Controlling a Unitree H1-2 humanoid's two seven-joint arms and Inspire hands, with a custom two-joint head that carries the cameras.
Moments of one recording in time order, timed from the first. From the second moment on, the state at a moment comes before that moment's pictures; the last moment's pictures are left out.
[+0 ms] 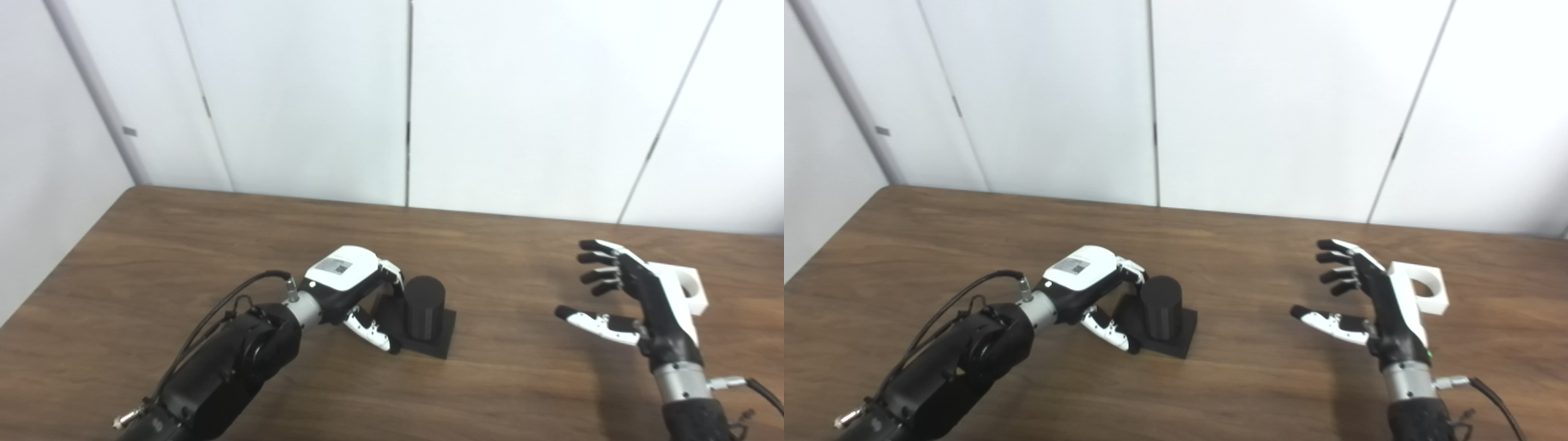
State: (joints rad) left arm -0.47 0.44 -0.56 0.16 0.72 -0.07 -0.24; right arm -0.13 -0.21 -0.01 -0.09 -0.34 -0.04 -0.04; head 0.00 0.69
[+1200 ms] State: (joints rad) left arm -0.44 0.48 -0.56 0.20 0.70 -0.25 -0.14; right arm -0.45 -0.65 0.19 -0.10 -0.84 0.35 0.50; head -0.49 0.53
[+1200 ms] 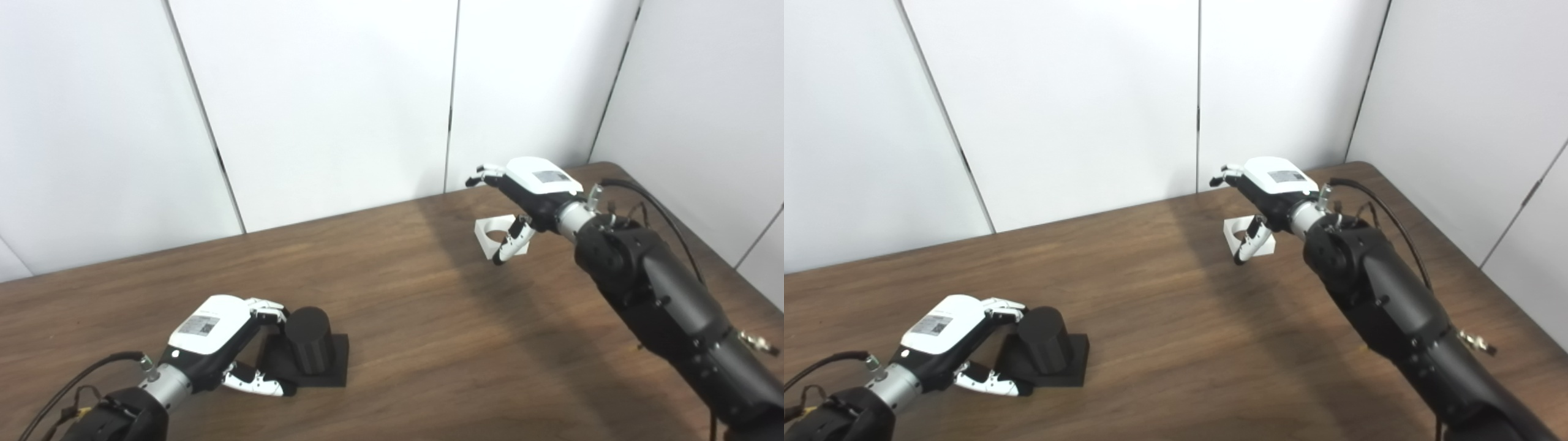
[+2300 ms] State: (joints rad) left arm -0.43 0.49 -0.55 0.20 0.69 -0.28 -0.14; right arm -0.64 -0.64 0.39 0.37 -0.96 0.31 0.47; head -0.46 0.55
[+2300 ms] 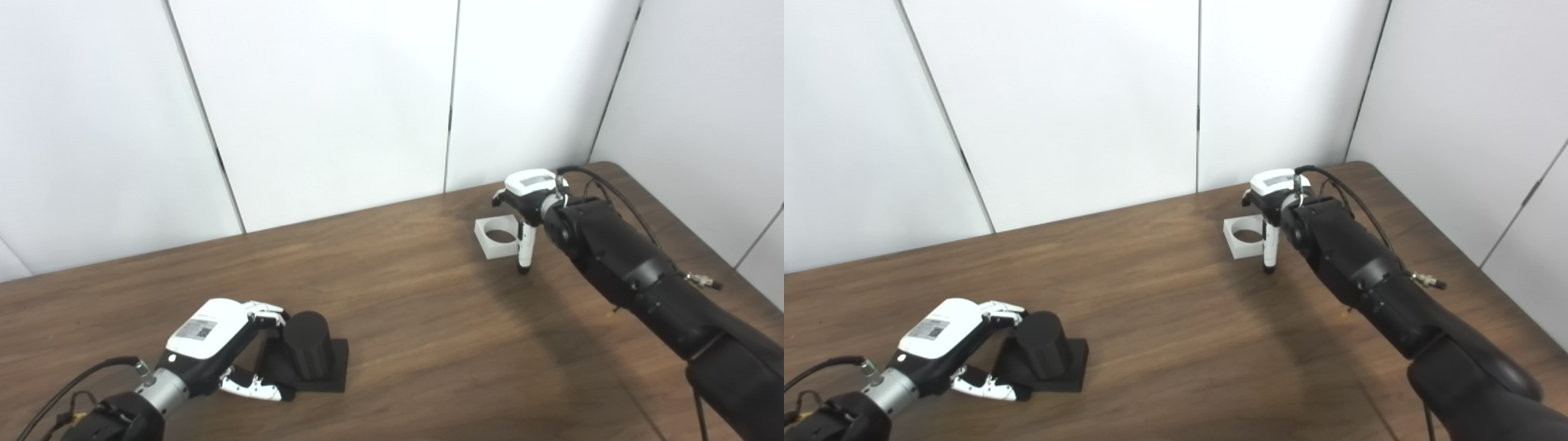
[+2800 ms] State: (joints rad) left arm -0.43 0.50 -0.54 0.19 0.69 -0.28 -0.16; right arm -0.68 -0.63 0.41 0.43 -0.93 0.29 0.49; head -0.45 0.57
